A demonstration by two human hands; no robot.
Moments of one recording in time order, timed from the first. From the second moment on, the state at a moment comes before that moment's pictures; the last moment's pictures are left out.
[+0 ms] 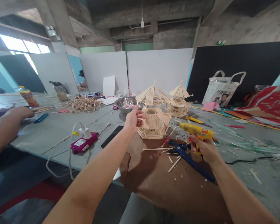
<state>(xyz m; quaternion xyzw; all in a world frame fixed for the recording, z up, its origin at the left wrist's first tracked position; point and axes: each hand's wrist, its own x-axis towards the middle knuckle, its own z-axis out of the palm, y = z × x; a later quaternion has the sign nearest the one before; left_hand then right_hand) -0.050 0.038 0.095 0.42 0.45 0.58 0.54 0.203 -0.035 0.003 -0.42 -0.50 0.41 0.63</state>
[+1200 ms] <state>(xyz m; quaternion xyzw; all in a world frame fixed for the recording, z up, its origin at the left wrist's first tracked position) -0.050 0.016 0.092 0.55 0.44 0.61 0.36 0.211 -0.026 -0.002 -0.40 -0.42 0.40 0.70</state>
